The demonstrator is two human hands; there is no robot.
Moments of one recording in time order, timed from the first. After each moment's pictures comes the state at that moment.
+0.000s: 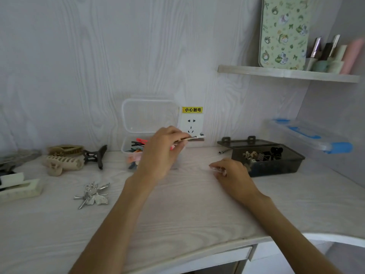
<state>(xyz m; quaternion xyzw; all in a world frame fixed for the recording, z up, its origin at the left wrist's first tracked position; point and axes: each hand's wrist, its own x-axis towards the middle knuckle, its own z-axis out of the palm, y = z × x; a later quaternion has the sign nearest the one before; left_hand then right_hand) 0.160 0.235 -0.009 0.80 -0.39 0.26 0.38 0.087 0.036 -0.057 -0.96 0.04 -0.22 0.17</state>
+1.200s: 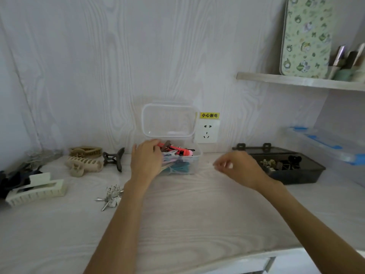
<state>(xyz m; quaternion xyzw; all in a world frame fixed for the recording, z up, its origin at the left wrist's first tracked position) 0.196 0.282 -0.024 0.88 -0.13 0.20 0.41 0.112 0.057 -0.013 -0.98 0.00 -0.16 0.14</state>
